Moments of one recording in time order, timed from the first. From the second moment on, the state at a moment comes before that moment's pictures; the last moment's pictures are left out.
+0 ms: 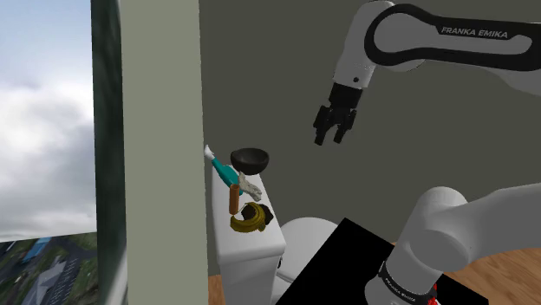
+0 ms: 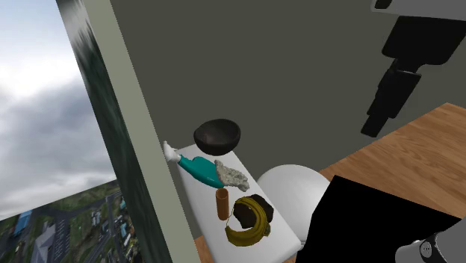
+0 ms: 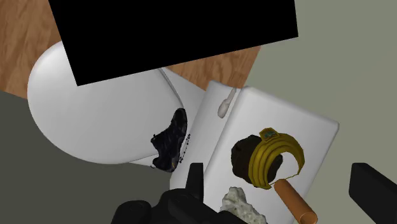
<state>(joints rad) 0.00 -0.81 -0.03 -2.40 0.11 1.63 0.17</state>
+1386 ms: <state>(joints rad) 0.08 -0.34 0.02 -2.57 0.03 2.67 -0.09</state>
